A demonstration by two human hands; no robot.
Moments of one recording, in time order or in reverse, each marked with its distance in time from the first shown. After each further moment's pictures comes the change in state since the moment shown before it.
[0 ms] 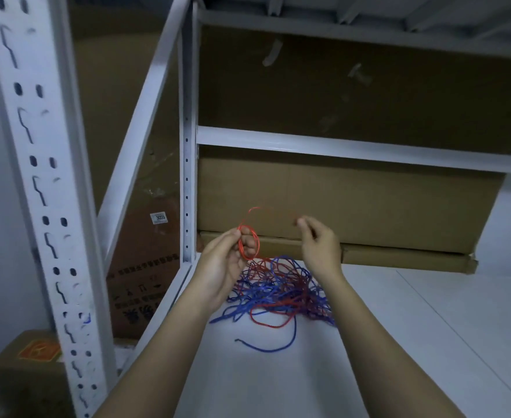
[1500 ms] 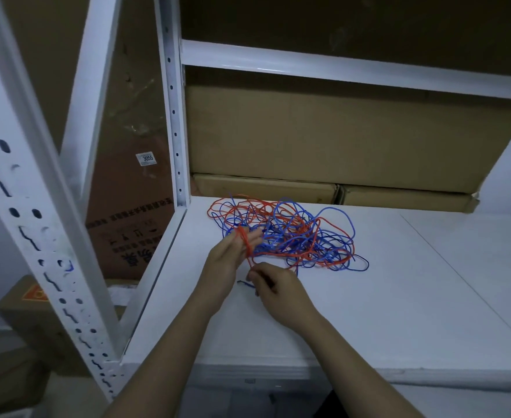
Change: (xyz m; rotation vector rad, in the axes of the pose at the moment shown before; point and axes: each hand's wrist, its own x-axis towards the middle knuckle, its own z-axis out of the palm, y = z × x) left_hand -0.033 -0.082 -0.072 0.502 -0.028 -0.049; right_hand -0.152 0.037 0.038 -0.111 -0.577 -0.023
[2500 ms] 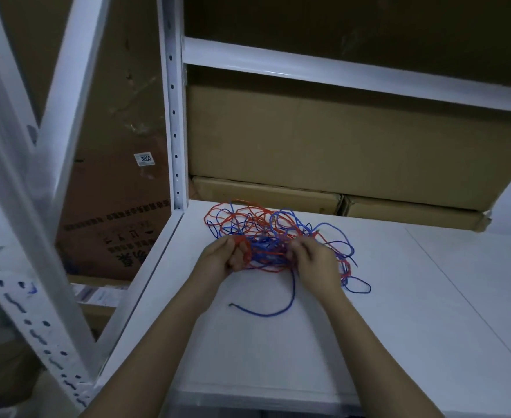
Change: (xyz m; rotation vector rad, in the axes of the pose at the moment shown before) left_hand 0.039 -0.003 0.000 -0.072 0.071 -0.169; right_hand 0.058 0.059 -0.058 -0.074 0.257 0.156
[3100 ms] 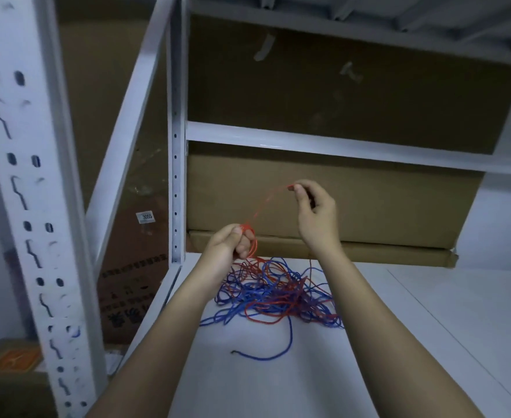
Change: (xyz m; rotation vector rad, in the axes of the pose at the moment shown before) left_hand 0.000 0.102 0.019 0.048 -0.132 0.266; right_hand 0.069 -0.139 -0.073 0.287 0.399 -0.281
